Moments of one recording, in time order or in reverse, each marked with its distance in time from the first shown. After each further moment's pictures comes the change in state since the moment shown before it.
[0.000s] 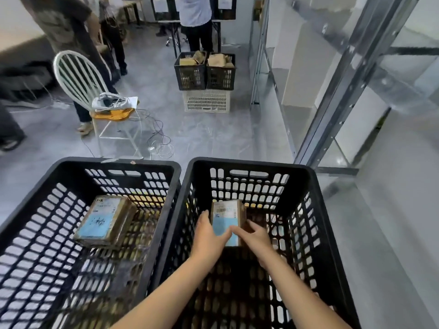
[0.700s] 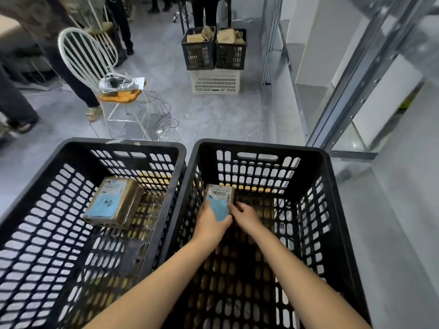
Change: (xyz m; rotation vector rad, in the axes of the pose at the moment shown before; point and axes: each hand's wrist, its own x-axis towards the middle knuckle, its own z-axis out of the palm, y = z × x) left_hand 0.011 -0.011 0.001 0.084 0.021 -0.061; right_hand 0.028 -0.015 0.036 -0.353 -0.070 -0.002
